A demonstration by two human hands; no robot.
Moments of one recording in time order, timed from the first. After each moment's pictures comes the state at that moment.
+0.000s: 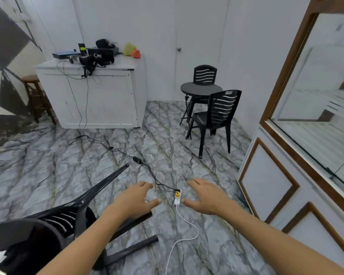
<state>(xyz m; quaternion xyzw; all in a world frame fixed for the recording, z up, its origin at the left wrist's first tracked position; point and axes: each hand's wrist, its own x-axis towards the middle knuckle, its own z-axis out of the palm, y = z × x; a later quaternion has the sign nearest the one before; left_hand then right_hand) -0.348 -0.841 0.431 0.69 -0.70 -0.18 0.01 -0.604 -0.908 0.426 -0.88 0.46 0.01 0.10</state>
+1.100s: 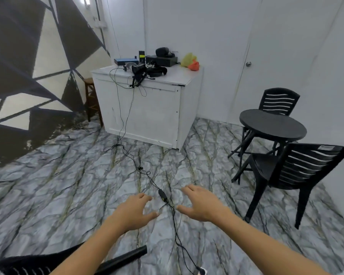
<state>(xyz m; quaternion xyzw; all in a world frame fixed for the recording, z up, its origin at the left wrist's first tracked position) -0.175 -1.267 0.407 0.81 -0.55 -0.20 0.04 -0.372 -1.422 0.422 -0.96 0.27 0.04 0.10</state>
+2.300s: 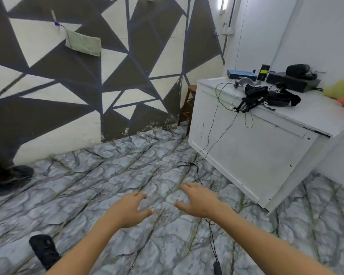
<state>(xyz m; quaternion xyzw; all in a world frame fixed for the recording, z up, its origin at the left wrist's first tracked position) 0.228 -1.379 0.414 0.94 -0.24 -0.19 0.12 0.168 -1.632 0.441 -0.99 -0.06 0.08 0.06</state>
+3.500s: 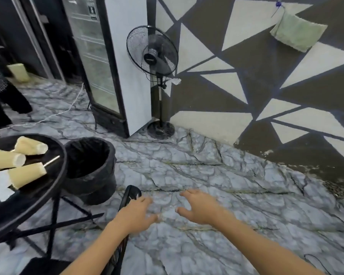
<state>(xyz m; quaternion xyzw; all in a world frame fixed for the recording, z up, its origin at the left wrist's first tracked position) 0.382 -1.242 0.329 0.92 0.27 -0.16 0.24 0.561 -1.406 0.360 -0.82 -0.54 0.19 0.01</state>
